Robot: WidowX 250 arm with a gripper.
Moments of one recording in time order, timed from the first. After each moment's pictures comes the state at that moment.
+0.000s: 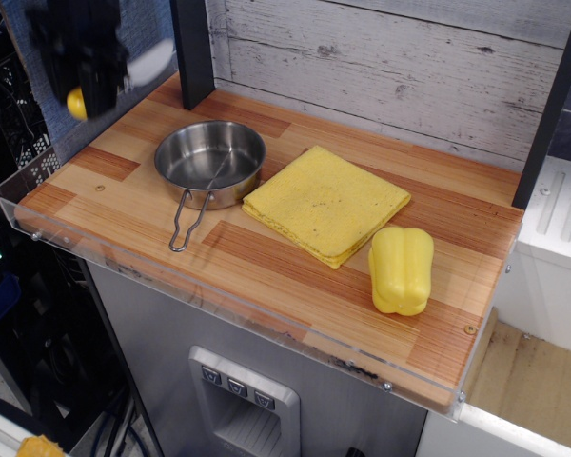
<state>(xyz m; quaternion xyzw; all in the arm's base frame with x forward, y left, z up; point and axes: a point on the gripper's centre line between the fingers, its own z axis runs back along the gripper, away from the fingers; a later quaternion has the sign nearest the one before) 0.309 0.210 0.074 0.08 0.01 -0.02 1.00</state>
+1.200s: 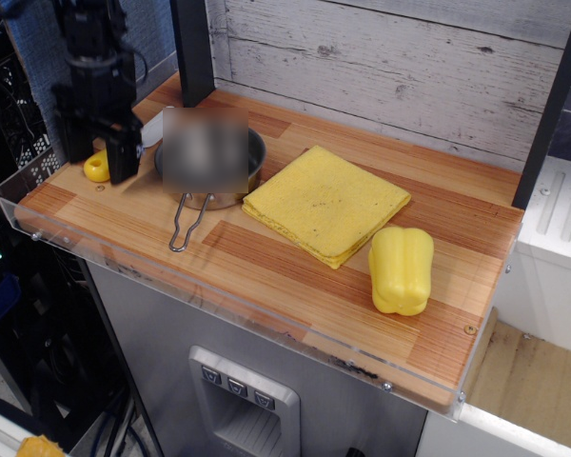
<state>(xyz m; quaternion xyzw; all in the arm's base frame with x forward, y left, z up) 0.310 0.212 0.031 0.06 0.03 -0.04 1.00</state>
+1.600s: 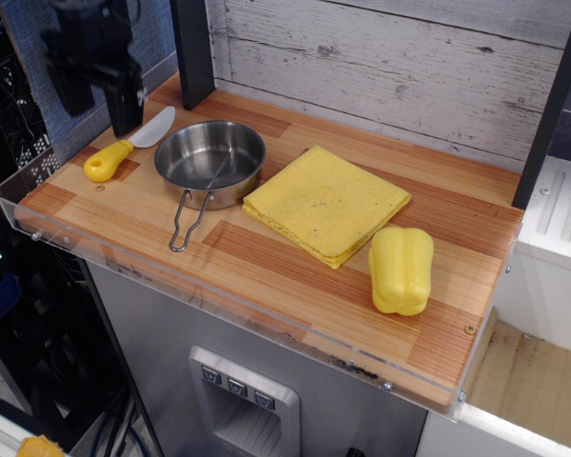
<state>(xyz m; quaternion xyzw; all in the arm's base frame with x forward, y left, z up) 0.313 0.197 0.084 0.05 -0.03 -0.02 1.00</state>
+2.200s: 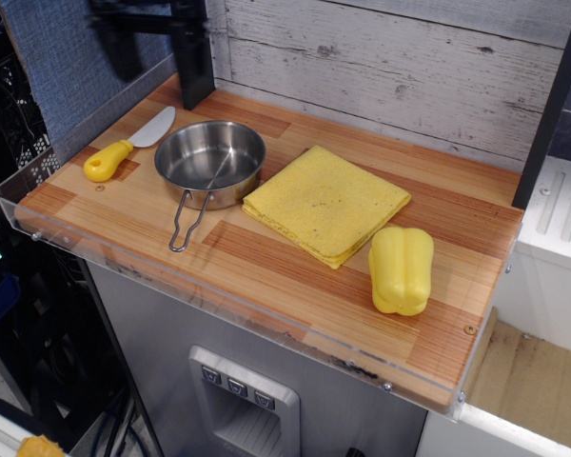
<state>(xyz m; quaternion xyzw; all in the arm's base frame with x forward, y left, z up) 0.327 0.119 0.122 -0.03 -0.01 0.04 1.00</state>
